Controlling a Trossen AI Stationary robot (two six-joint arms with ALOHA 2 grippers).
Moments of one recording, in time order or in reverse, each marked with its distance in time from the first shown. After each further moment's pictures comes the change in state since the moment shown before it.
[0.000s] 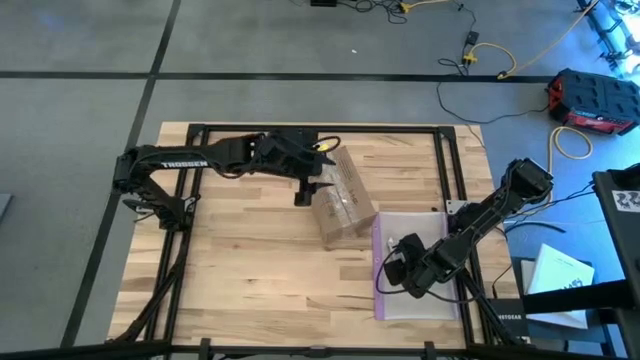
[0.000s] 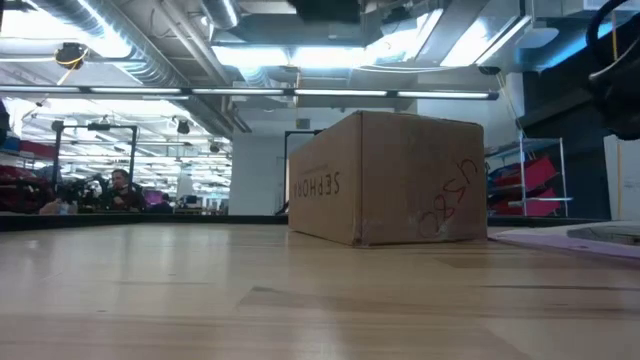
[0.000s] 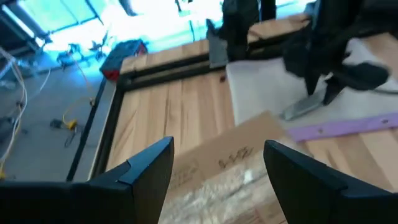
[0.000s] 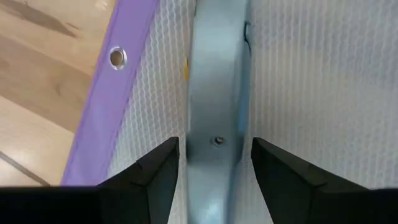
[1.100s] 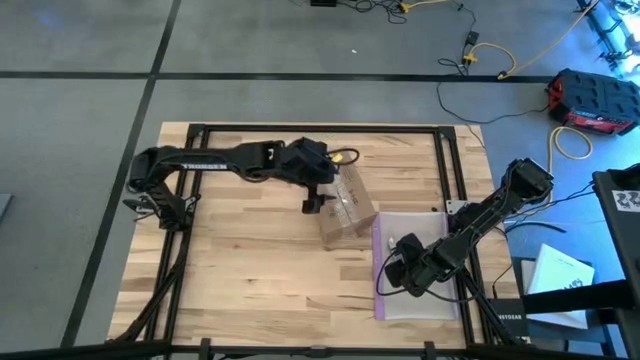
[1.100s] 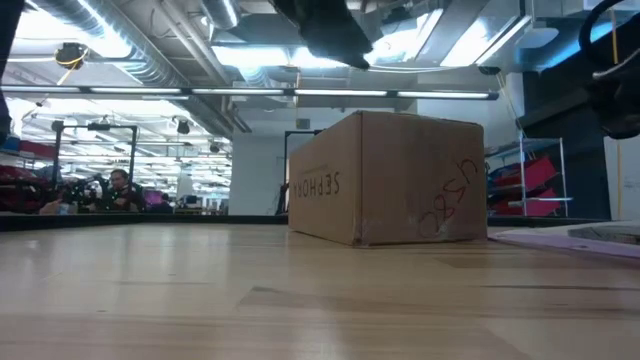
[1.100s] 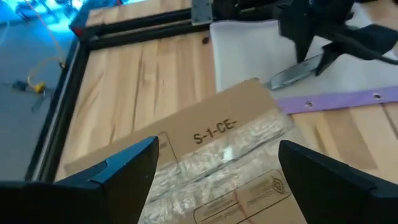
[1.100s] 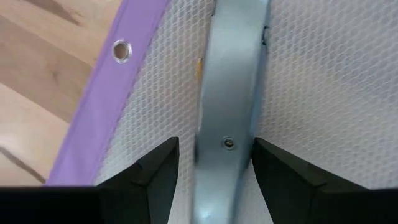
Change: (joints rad) left arm 0.007 0.141 0.024 -0.066 0.014 -0.081; right arm -0.014 0.002 -0.001 0.001 -0.013 -0.105
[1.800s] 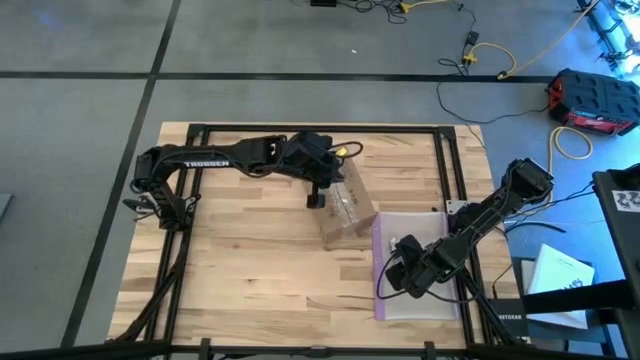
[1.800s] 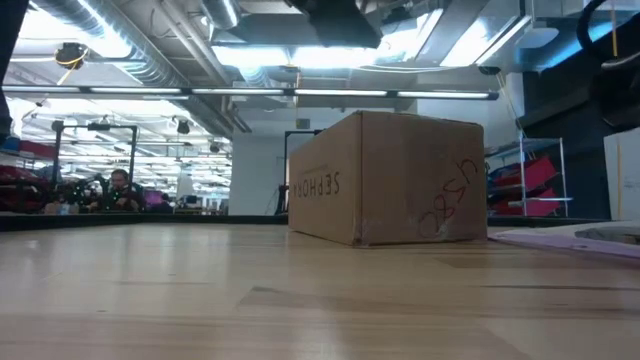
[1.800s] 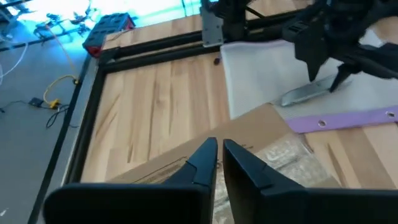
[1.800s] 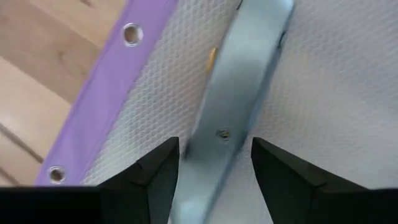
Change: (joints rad) left arm 0.004 0.016 0.086 0.003 0.005 0.054; right arm 0.000 0.000 0.031 -0.047 -0.011 -0.080
